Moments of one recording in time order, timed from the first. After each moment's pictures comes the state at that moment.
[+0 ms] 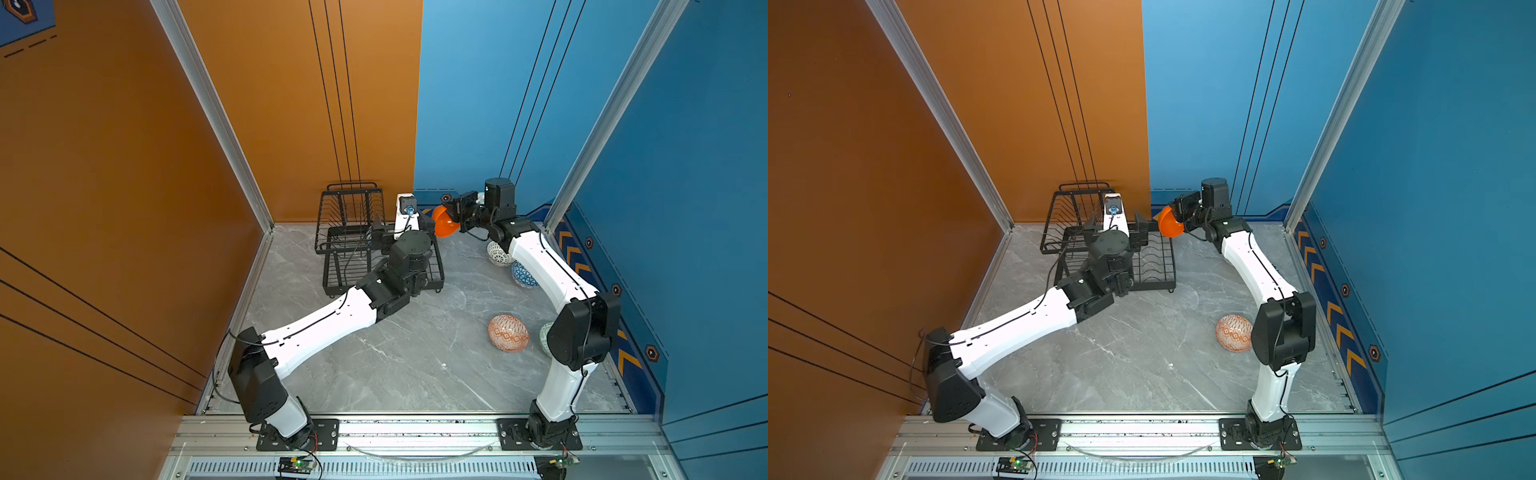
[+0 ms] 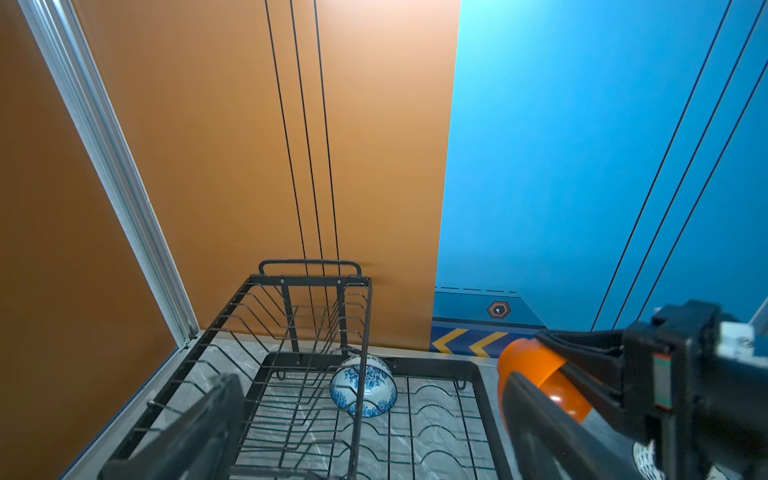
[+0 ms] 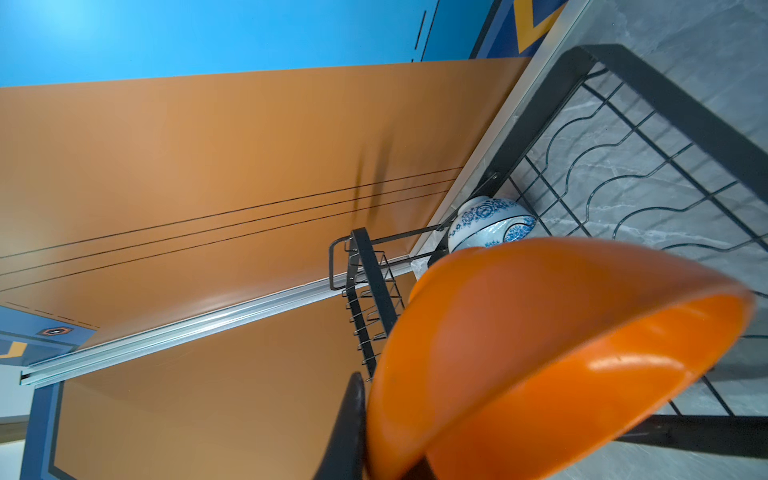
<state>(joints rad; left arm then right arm) -0.86 1.56 1.61 -0.09 -0.99 -0.12 0.29 1.89 1.75 -0.22 -0.36 1.50</state>
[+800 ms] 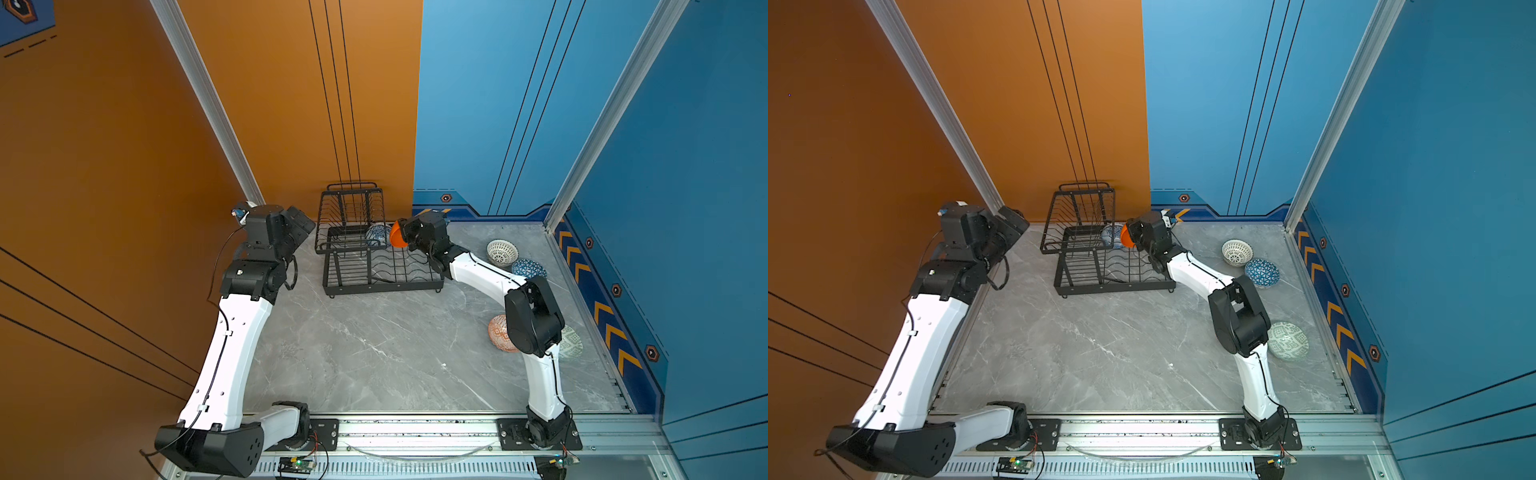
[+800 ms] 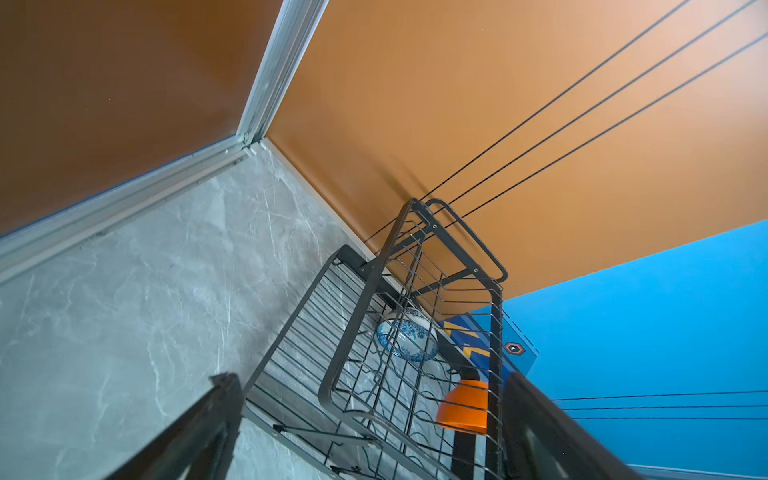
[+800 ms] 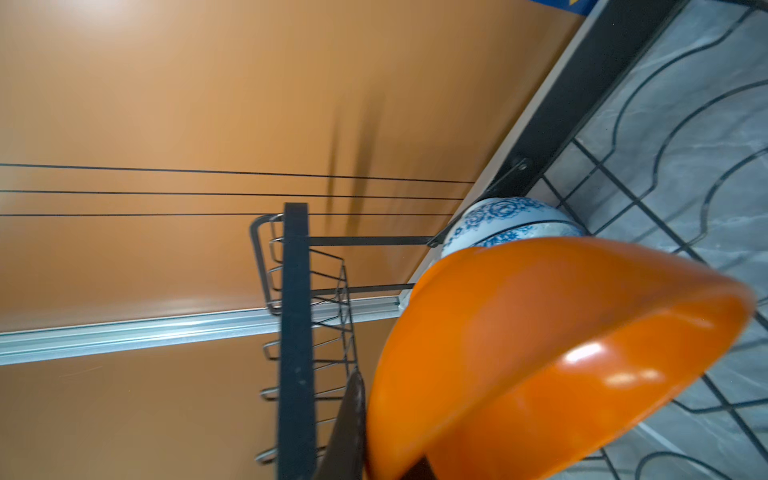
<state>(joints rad) -0.03 1.22 1.45 -0.67 -0.18 -0.88 0.59 2.14 1.69 0.20 0.10 1.48</state>
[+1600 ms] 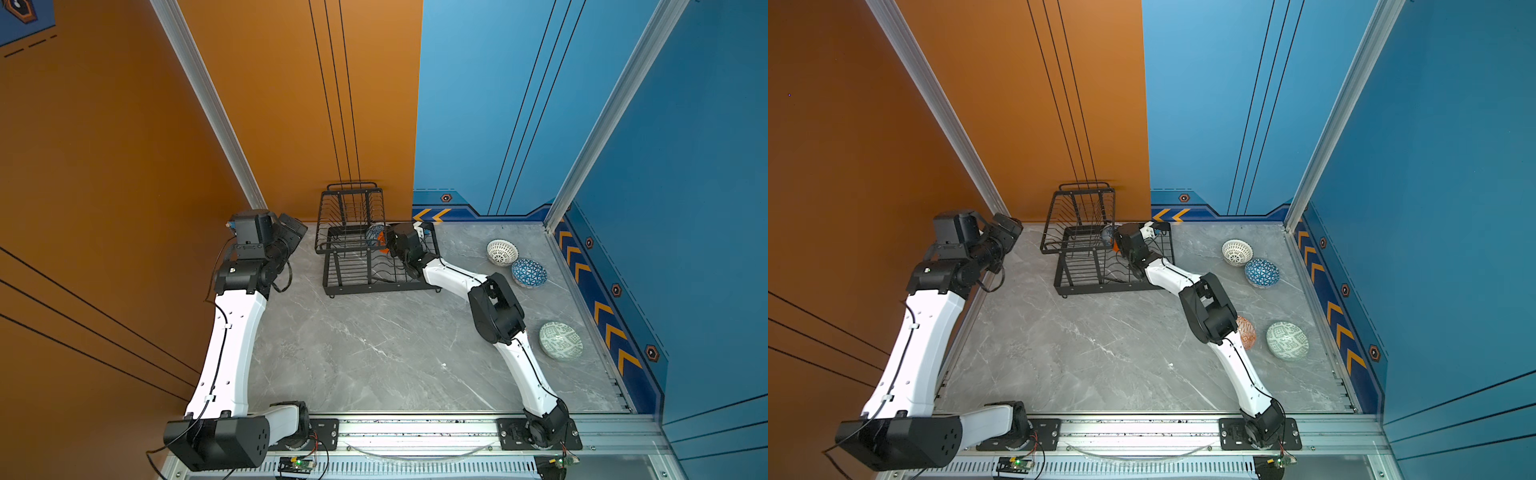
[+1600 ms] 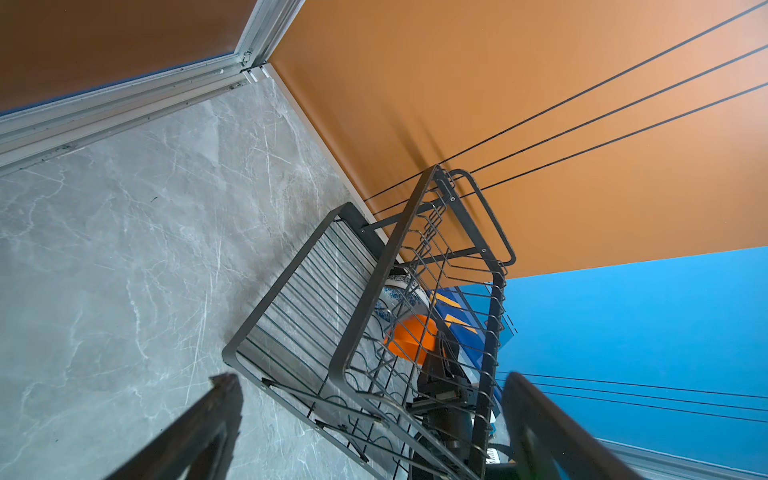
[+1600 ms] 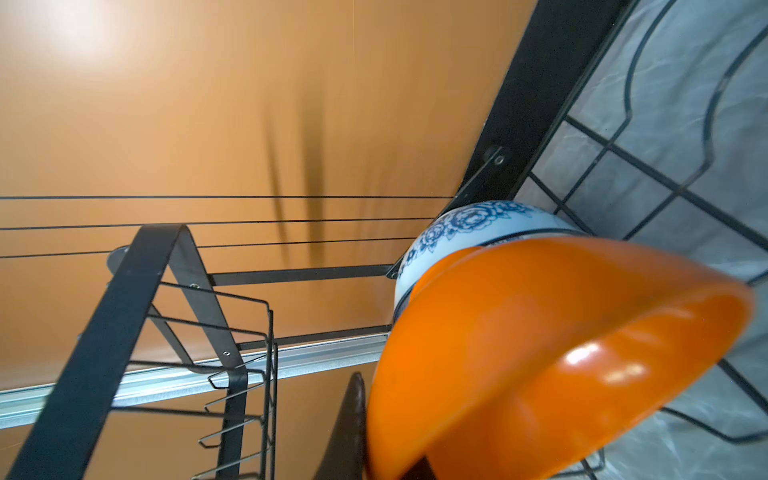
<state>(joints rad) 0.06 1.24 1.43 -0.70 0.00 -0.96 0.64 2.45 2.00 0.23 0.24 1.55</state>
